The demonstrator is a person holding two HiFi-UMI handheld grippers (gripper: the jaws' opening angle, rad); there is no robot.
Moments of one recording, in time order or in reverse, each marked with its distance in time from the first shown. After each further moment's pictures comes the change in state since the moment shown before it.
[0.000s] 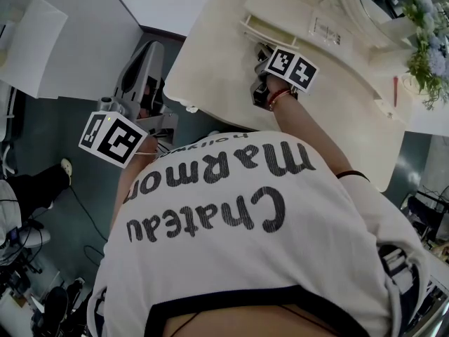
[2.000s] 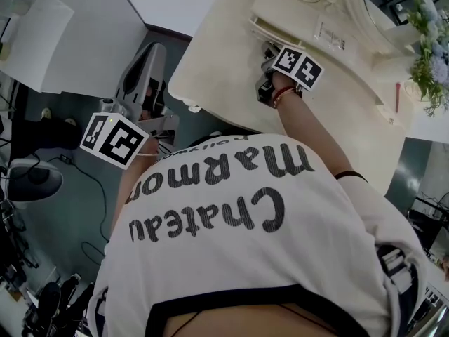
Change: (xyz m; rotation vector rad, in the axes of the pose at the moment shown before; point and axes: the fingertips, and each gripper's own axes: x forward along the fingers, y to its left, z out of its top) left arm -0.011 0.003 0.004 0.009 -0.009 0.025; right arm 0.008 -0.005 0.010 0.016 -0.017 -0.009
